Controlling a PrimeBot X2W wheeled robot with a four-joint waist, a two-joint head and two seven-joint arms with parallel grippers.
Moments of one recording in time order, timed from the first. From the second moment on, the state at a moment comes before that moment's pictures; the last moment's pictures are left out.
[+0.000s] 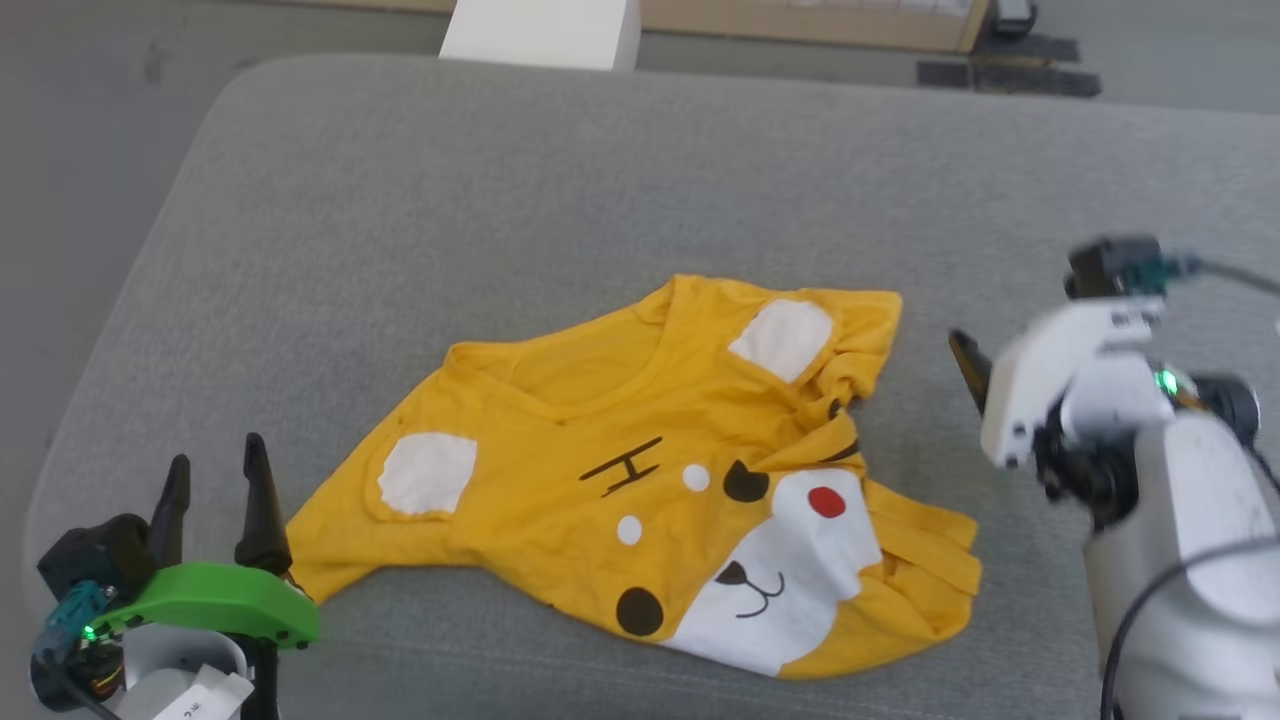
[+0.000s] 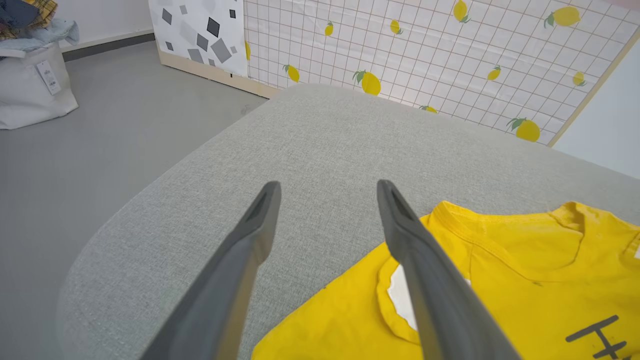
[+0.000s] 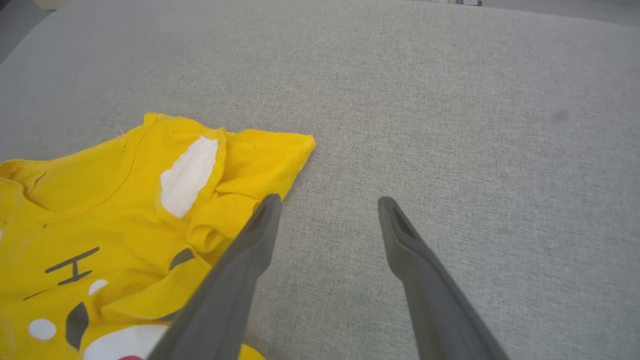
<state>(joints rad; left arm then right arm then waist) -0.08 0.33 -0.08 0.19 -0.58 0.11 -0.25 -0.47 -0.05 -0.12 0.34 0.12 0.13 0.59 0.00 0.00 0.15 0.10</state>
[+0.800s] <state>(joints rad) -0.21 0.24 -0.05 0.25 -0.52 0.00 -0.25 -0.78 -0.07 -0.05 0.69 -0.04 0.13 0.68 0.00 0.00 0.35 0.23</state>
